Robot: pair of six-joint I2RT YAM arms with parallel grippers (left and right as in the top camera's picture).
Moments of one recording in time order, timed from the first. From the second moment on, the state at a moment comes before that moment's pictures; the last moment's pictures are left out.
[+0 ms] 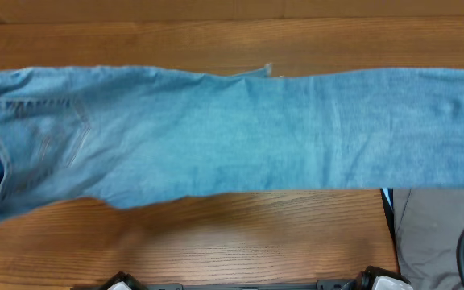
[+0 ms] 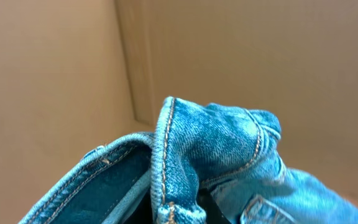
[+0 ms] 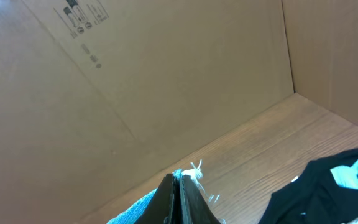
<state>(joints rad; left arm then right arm) 0.69 1.14 2.29 -1.33 0.27 -0.04 -0.30 1.24 2.43 -1.42 -0.09 0.42</state>
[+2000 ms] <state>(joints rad) 0.52 2.45 2.41 -1.19 0.27 0.07 -0.27 2.24 2.45 -1.44 -0.28 0.29</state>
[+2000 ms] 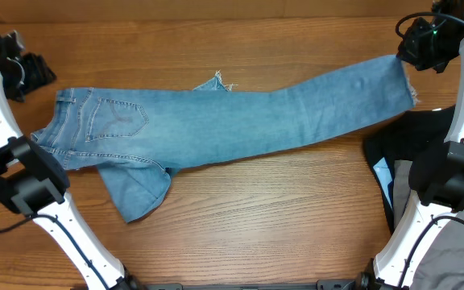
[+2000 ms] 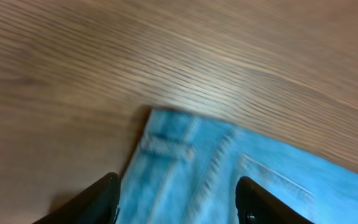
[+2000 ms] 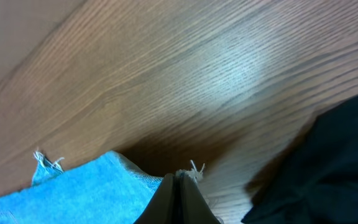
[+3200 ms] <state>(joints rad) 0.51 2.23 2.61 -1.40 0.32 0.06 -0.36 2.07 2.45 -1.45 -0.29 0.28</state>
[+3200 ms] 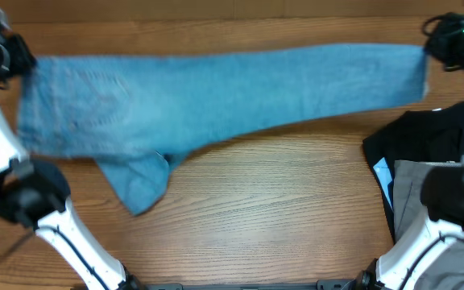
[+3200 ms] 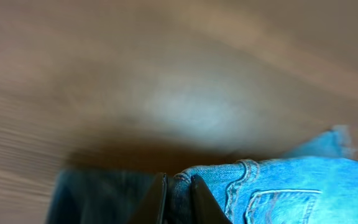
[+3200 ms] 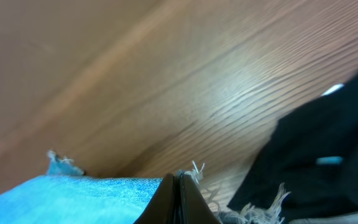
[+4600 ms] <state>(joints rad) 0.32 1.97 2.47 -1.15 -0.26 -0.07 -0.38 2.04 2.46 -1.20 -0.53 0.40</state>
